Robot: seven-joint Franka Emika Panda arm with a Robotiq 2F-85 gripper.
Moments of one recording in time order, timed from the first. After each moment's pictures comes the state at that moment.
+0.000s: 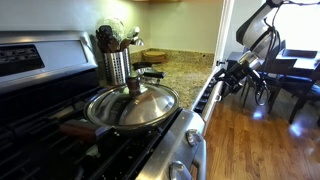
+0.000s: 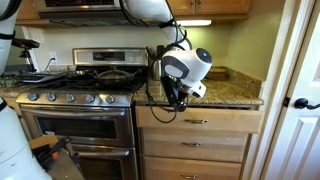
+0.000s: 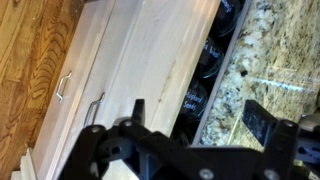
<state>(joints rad) -0.25 0.49 -0.01 -2.05 1.08 2.39 -0.62</state>
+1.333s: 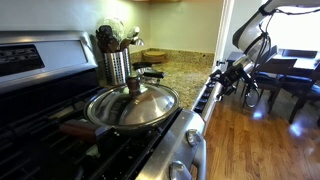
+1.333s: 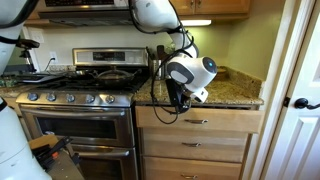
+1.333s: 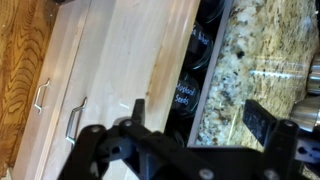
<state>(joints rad) -0.25 0.60 -0.02 -1.92 1.16 2.30 -0.62</state>
